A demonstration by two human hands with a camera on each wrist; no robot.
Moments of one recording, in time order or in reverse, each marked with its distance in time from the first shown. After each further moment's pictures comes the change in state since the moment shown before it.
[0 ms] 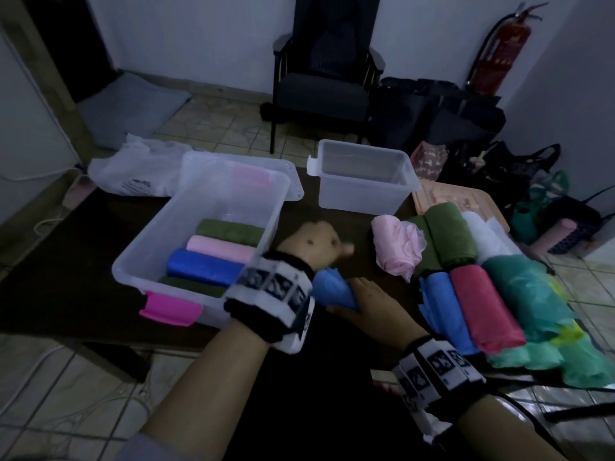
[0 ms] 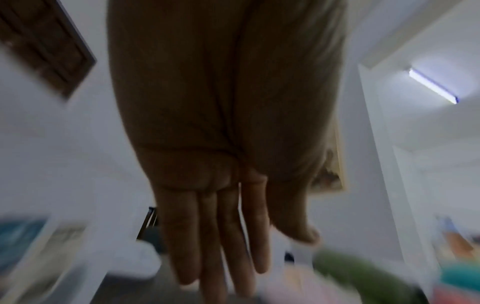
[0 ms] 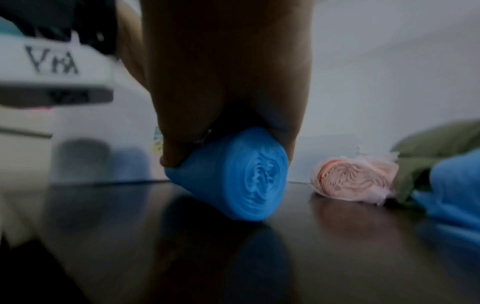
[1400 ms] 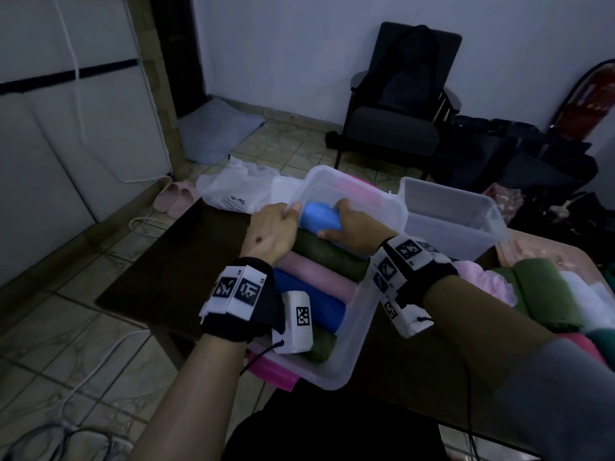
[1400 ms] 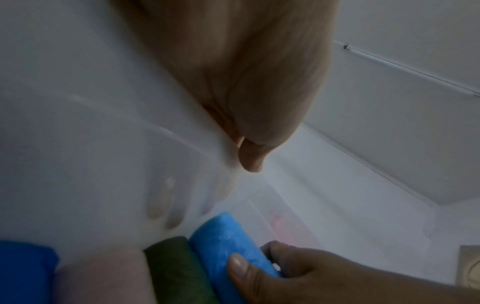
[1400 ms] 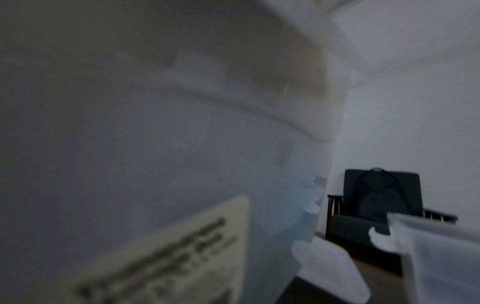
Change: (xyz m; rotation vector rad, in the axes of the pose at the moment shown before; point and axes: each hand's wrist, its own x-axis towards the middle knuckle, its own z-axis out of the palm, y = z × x) left_hand -0.066 -0.125 -0.097 -0.276 0.676 -0.246; right_hand 0.142 -0.174 -0.062 -0.074 -0.007 -0.044
